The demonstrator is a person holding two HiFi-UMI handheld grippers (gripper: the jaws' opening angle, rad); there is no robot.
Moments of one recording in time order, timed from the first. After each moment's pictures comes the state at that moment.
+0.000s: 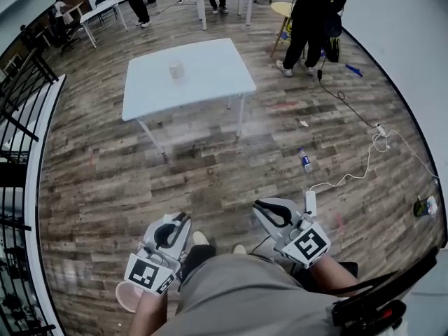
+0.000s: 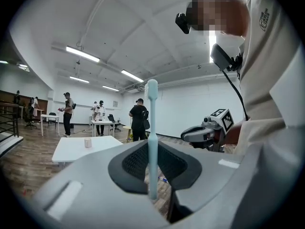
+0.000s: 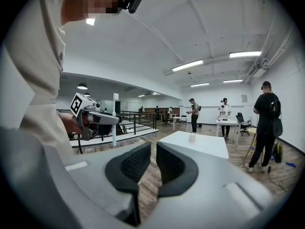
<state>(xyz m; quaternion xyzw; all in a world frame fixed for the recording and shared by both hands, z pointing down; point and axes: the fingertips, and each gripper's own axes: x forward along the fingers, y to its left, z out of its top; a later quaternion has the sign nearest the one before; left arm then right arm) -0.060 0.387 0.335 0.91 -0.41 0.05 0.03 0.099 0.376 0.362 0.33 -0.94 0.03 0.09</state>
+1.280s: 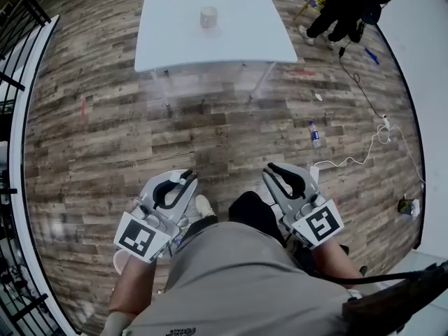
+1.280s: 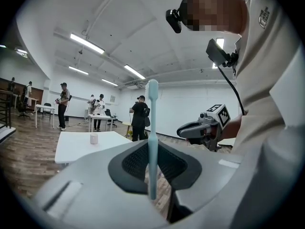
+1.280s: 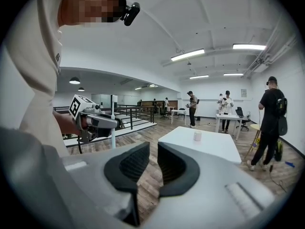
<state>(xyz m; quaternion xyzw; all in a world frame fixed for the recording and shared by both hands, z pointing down) -0.198 0.267 0.367 0.93 -0.37 0.04 0.07 -0.046 0.256 0.378 0.34 -0.93 0.04 0.14</state>
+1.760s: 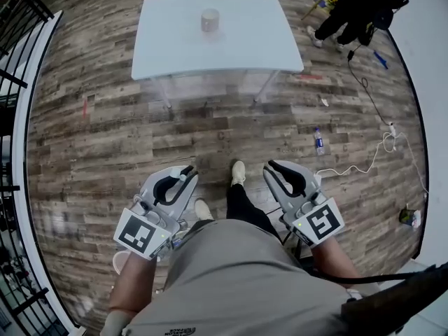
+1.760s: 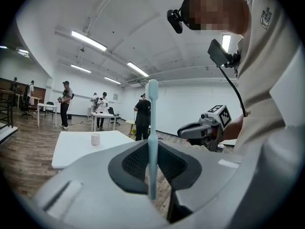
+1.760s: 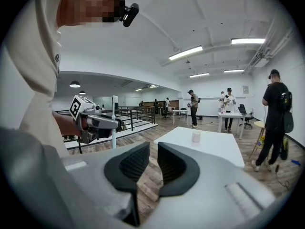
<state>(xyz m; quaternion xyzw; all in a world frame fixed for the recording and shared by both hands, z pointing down) -0.177 0.182 0.371 0.92 -0.39 0.06 0.08 -0.026 0.170 0.387 0.33 -0.93 0.06 0.13</state>
